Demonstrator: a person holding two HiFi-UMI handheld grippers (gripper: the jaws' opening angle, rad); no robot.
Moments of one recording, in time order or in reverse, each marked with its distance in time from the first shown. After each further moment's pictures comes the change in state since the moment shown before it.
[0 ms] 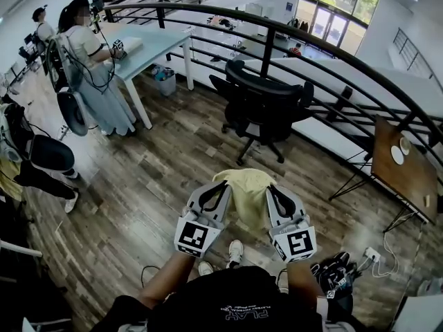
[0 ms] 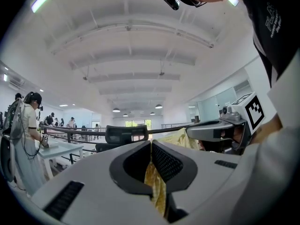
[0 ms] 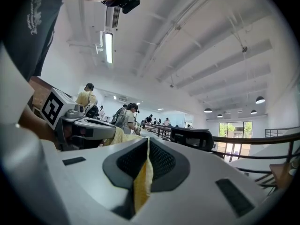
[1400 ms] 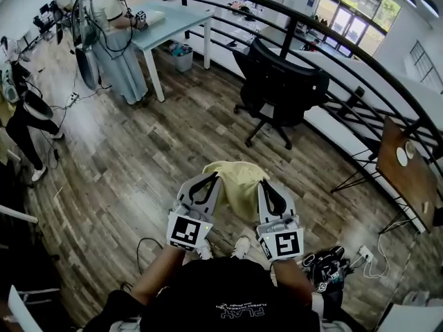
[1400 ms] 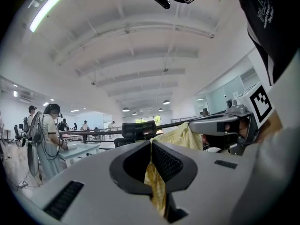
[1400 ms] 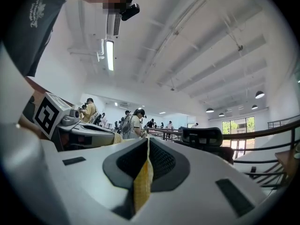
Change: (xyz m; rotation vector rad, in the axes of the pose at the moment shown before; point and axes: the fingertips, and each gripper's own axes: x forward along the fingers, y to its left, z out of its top) left arm -0.118 -0.001 -0.015 0.080 0.035 0.130; right arm -0.037 0.107 0.006 0.057 -0.064 0.019
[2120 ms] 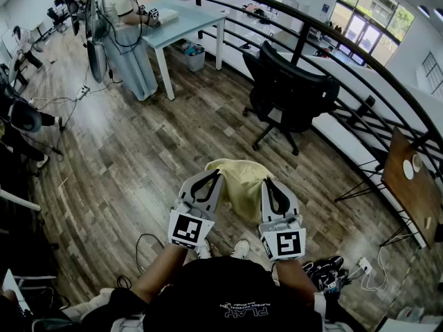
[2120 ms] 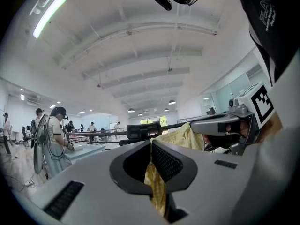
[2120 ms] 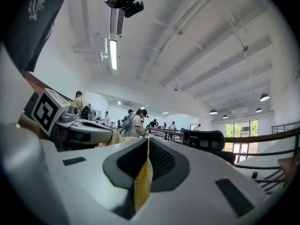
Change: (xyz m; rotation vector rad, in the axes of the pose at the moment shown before) left arm 0.013 -0.001 0.008 -0.014 0.004 0.078; right arm 0.007 -0.021 0.007 -0.043 0.007 0.038
